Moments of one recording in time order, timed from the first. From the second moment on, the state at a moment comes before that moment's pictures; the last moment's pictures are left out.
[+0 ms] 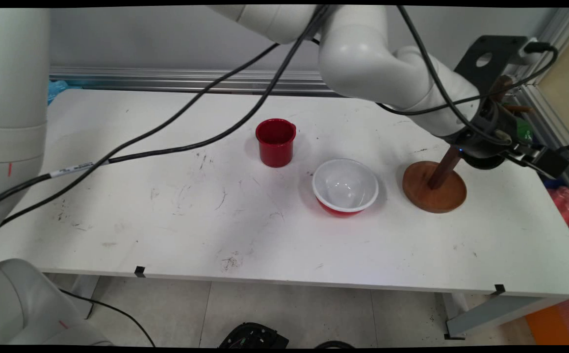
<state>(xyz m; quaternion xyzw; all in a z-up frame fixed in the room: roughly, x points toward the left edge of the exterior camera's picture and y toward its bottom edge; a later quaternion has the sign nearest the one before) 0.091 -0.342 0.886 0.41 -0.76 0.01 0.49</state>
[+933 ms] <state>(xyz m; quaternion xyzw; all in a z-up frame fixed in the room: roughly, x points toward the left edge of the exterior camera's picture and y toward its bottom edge) 0.084 -0.354 0.872 0.45 -0.74 0.00 0.50</state>
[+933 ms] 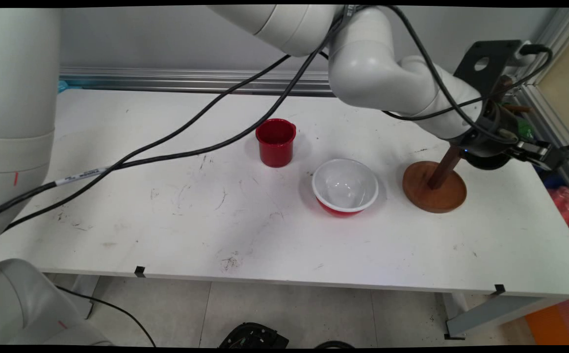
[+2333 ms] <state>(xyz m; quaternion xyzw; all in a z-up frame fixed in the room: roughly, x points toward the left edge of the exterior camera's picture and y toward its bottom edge) 0.104 -0.342 0.889 0.45 -0.73 0.01 0.52</state>
